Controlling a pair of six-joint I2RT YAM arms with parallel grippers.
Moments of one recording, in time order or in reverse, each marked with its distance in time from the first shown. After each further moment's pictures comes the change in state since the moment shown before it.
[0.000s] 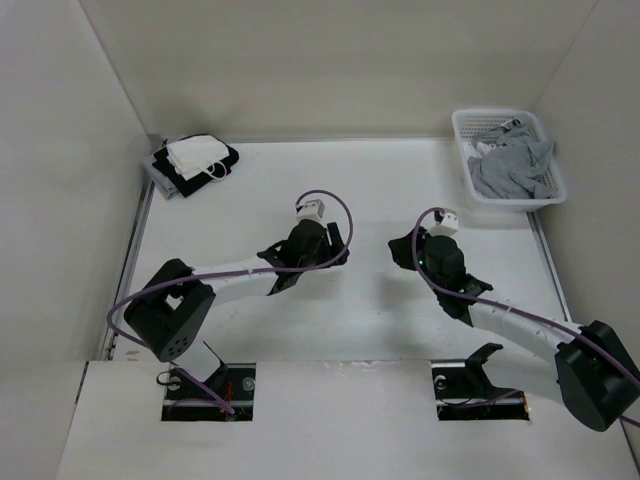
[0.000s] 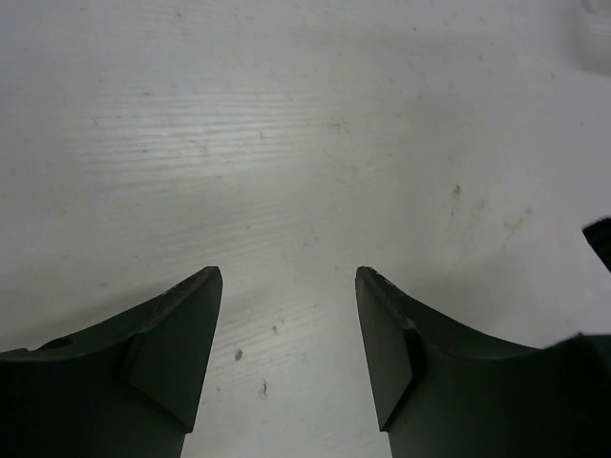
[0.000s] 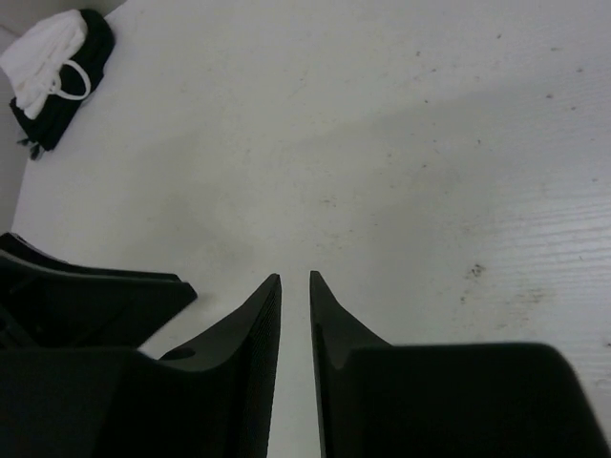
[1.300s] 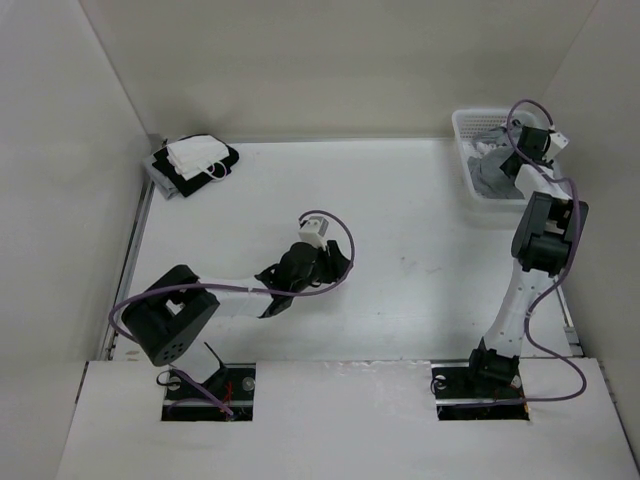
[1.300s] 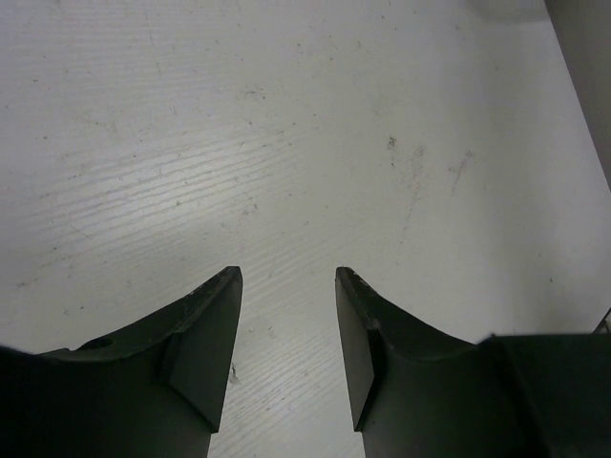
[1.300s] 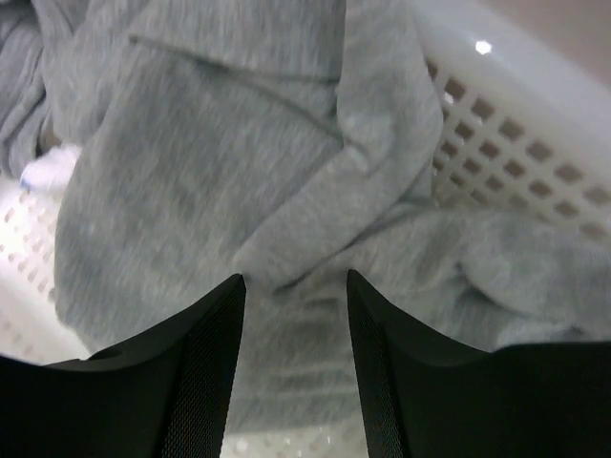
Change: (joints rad) left arm -0.087 -0.040 -0.227 0.388 0.047 0.090; right arm -0.872 1.123 1.333 -0.528 0.101 -0.244
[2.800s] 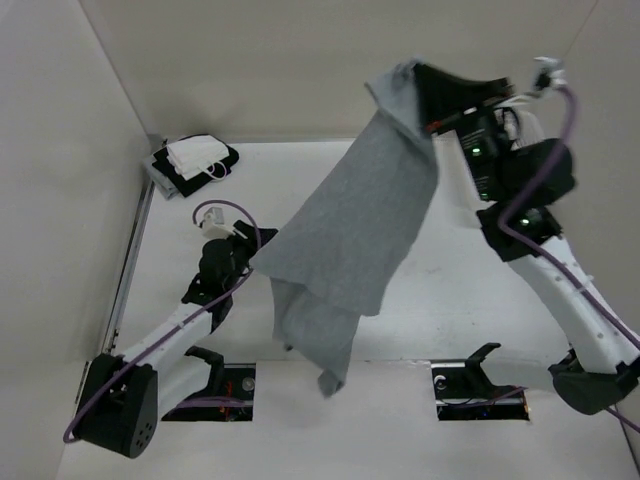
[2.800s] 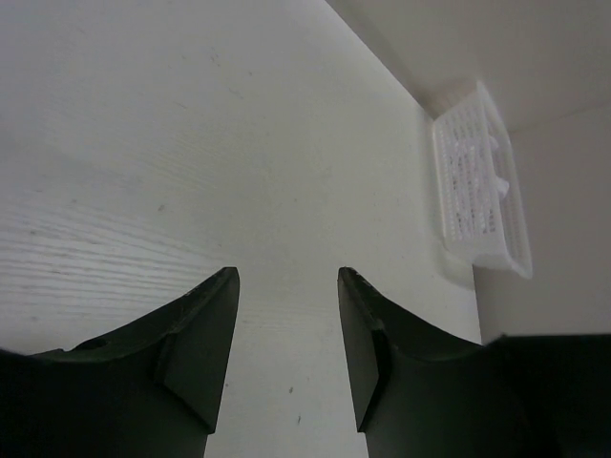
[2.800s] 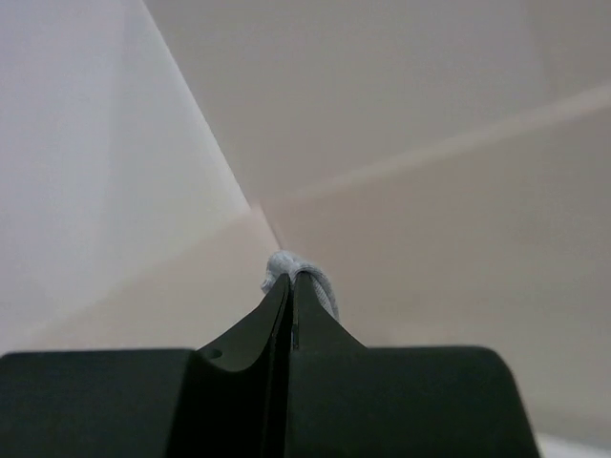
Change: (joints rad) left arm 0.520 -0.545 -0.231 -0.149 0.082 -0.256; right arm 0.883 -1.005 -0.222 0.494 -0.266 -0.018
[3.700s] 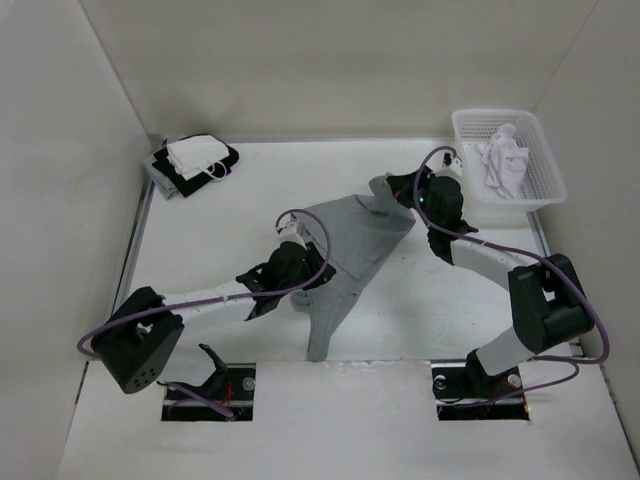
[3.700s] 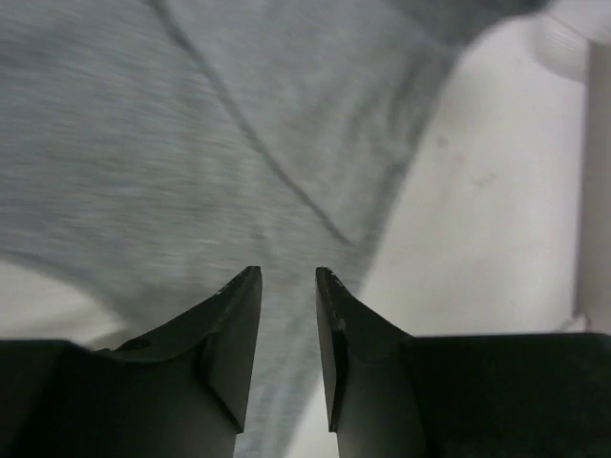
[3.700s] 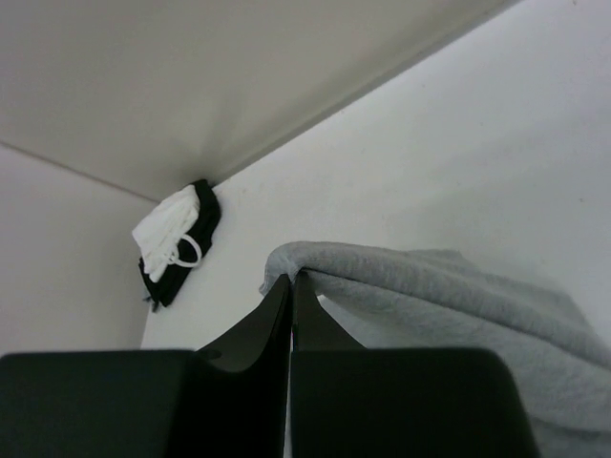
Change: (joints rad) left arm -0.405 0.306 0.180 -0.222 -0.089 0.005; right arm -0.252 0.332 -0.657 0.270 -0.034 0.375
